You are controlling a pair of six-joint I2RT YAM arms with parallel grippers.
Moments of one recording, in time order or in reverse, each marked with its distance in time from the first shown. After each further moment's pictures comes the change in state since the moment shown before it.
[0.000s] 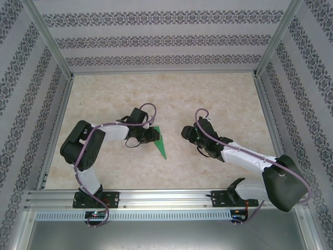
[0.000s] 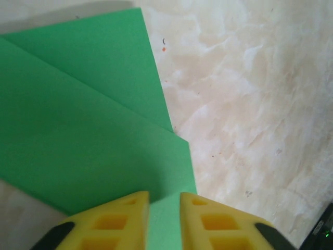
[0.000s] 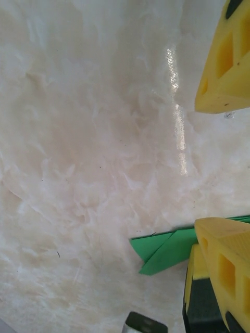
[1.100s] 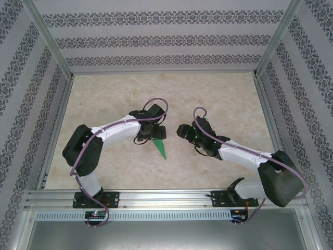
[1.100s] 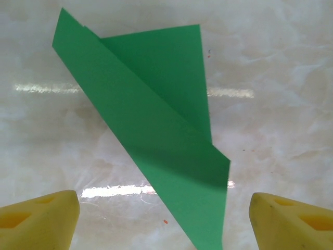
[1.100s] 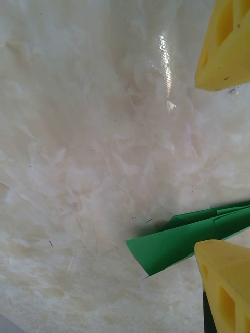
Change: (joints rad) left arm -0.208 -0.002 0.322 -0.569 -0.542 -0.169; right arm 0.002 0.048 0.014 0.045 -0.051 0.031
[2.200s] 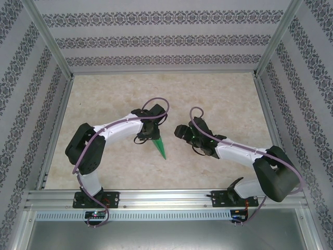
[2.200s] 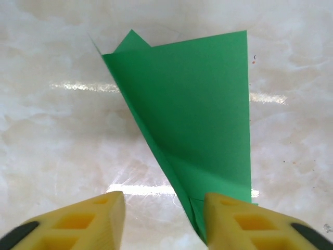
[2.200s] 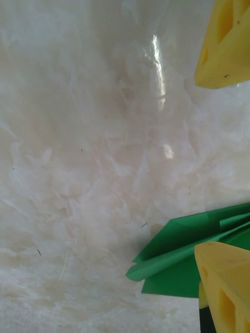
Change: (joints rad) left arm -0.004 0.022 0.037 -0.083 -0.089 -0.008; right arm 0.022 0.072 0.034 0.000 -0.010 0.020
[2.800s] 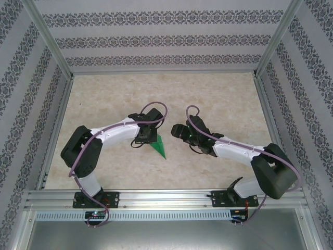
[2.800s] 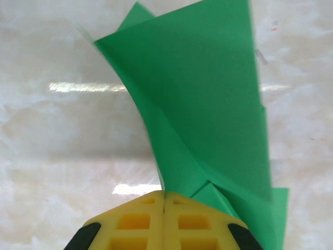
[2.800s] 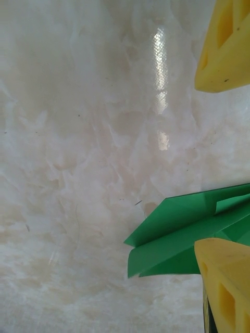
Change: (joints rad) left arm 0.000 -0.066 -0.116 0.082 0.025 0.076; right arm 0.018 0.010 0.017 0.034 -0.027 -0.034
